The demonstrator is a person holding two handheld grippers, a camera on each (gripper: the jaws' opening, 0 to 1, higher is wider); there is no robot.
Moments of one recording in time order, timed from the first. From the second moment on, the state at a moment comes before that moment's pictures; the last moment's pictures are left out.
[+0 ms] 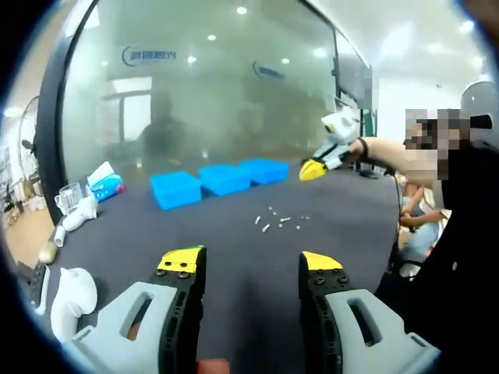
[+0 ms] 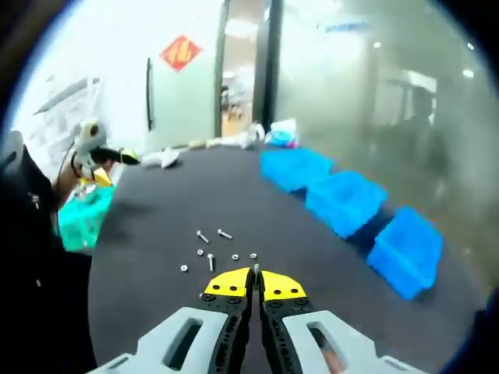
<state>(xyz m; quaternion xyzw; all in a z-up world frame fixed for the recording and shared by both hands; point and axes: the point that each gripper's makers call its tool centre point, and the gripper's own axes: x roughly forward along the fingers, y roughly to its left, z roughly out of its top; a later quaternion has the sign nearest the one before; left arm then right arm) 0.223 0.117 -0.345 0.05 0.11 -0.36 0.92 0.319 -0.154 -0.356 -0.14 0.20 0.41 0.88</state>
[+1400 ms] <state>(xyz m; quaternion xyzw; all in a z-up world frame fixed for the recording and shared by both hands) 0.232 0.134 -0.347 0.02 0.09 -0.32 0.94 0.399 -0.255 -0.295 -0.01 0.05 0.19 0.98</state>
